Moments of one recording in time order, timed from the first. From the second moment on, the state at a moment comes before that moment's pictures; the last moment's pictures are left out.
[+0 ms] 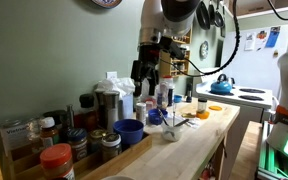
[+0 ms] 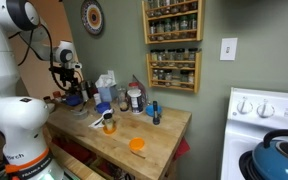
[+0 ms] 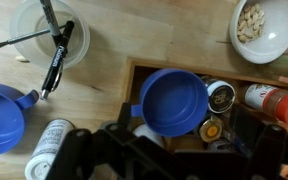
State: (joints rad) arm 0.36 0.08 0.38 -2.13 0.27 2.30 0.33
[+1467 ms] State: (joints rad) arm 0.45 0.32 0.30 -2.11 -0.02 2.61 0.45
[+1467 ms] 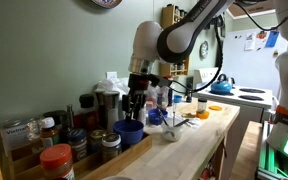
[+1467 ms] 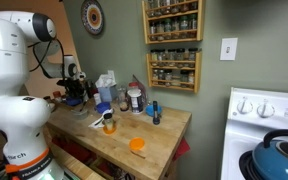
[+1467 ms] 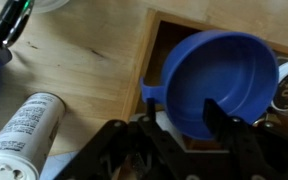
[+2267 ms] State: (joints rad) arm 0.47 0.35 0.29 -2.08 -0.02 2.61 0.45
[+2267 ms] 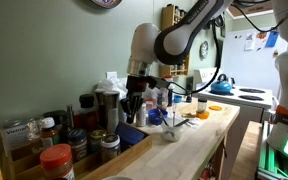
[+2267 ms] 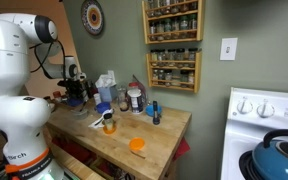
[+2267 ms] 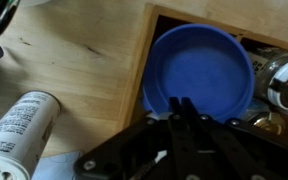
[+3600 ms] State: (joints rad) arm 0.33 0.38 0.46 -2.07 0.55 2.63 0.09
